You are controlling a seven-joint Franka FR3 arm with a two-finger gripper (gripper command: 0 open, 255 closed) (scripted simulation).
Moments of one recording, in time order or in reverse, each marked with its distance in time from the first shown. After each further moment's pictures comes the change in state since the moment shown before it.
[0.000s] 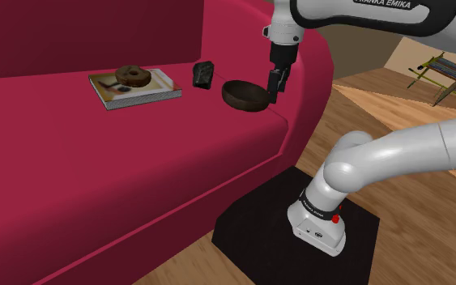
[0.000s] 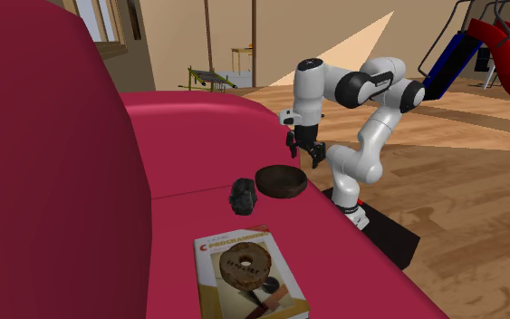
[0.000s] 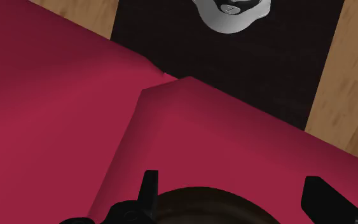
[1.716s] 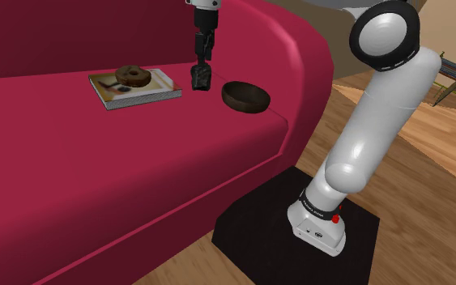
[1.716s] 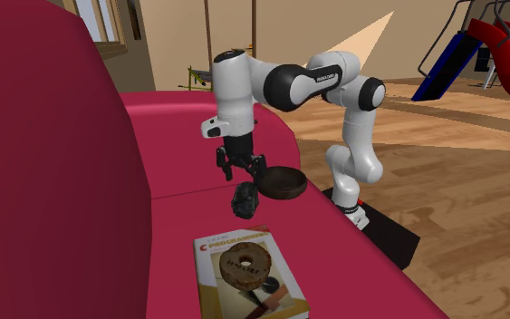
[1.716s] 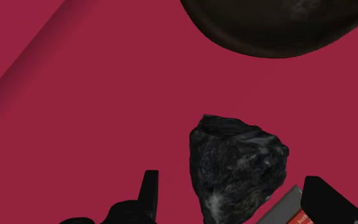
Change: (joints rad) arm 0.052 0.823 -0.012 0.815 0.045 0.075 -0.240
